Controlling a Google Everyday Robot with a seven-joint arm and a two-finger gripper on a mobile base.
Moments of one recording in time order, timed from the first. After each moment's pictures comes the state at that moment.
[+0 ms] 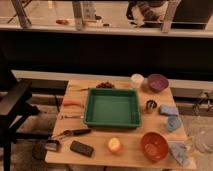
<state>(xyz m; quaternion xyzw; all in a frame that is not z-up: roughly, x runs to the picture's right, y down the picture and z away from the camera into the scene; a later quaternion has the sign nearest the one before) 0.451 0.316 0.752 -0.31 -0.07 0.17 0.93</state>
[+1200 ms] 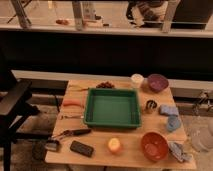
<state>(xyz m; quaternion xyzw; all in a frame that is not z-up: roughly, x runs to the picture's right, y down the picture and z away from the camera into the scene) 0.440 0.320 0.759 -0.34 -0.06 0.17 0.93</state>
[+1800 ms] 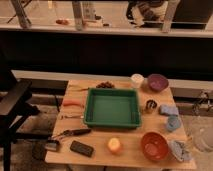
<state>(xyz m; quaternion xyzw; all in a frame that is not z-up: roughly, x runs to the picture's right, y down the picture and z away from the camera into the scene) 0.435 0.291 0.720 -0.31 -0.05 0.17 0.93</state>
